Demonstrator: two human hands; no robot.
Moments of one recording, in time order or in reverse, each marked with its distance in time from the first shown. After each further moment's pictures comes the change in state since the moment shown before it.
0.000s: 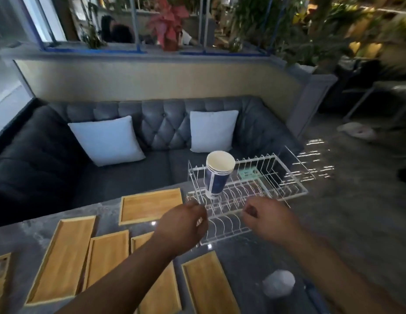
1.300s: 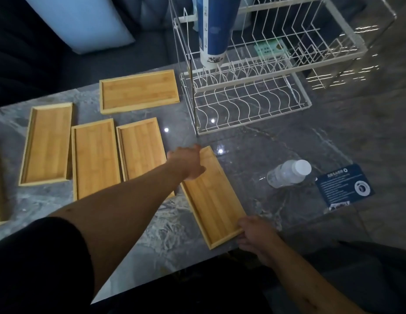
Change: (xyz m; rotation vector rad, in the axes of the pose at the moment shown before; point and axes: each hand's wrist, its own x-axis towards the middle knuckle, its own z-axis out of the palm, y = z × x) left_hand -0.050 -0.028 0.229 0.184 -0.645 -0.464; right_hand -0.163 0.110 0.283 0.901 -0.476 1.007
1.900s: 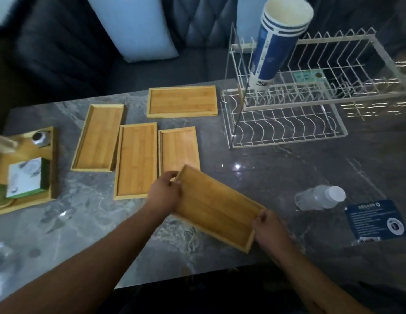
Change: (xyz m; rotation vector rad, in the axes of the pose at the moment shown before) left_hand -0.133 -0.100 0.020 -0.971 0.319 -0.492; right_hand -0.009 -0.041 0.035 -0.446 0.218 -0.326
